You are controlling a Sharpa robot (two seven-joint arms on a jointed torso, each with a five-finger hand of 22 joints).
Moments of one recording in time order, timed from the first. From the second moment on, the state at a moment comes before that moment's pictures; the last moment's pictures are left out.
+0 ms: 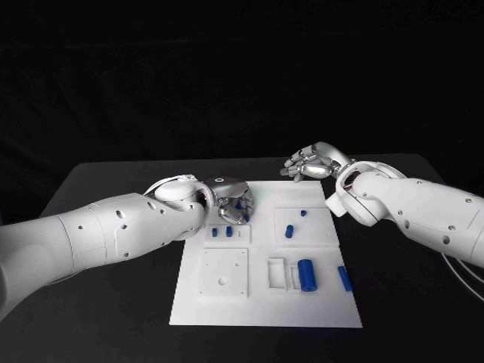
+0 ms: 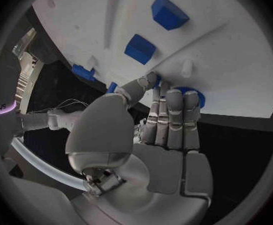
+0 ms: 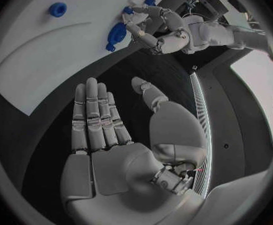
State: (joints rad) left arm 1.33 -0.49 -0.18 1.15 -1.44 -0.16 0.07; left_hand 1.18 -0.14 0.65 -0.27 0.12 0.99 0.13 0.15 0.68 1.11 0.08 0.32 0.15 1.12 -0.03 1.30 0.52 0.09 0.83 -0.10 1.17 1.07; right arm 1.27 -0.65 0.02 1.18 -0.89 -0.33 0.04; right_hand 0.93 -0.12 0.45 -0.27 0.44 0.81 0.20 0.30 0.39 1.02 0.12 0.44 0.22 1.09 0.07 0.30 0.70 0.25 0.80 0.20 0.39 1.07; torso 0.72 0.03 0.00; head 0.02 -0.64
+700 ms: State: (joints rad) left arm 1.33 -0.49 -0.18 1.15 -1.45 -0.16 0.07; left_hand 1.18 -0.09 0.65 -0.27 0.12 1.06 0.10 0.19 0.66 1.22 0.04 0.30 0.14 1.20 -0.07 1.34 0.52 0.09 0.88 -0.12 1.20 1.08; right arm 1.27 -0.65 0.02 1.19 -0.89 -0.33 0.04; right_hand 0.93 -0.12 0.45 -0.27 0.44 0.81 0.20 0.30 0.39 1.02 0.12 0.44 0.22 1.09 0.07 0.30 0.70 0.25 0.80 0.20 0.39 1.07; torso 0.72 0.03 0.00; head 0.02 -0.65
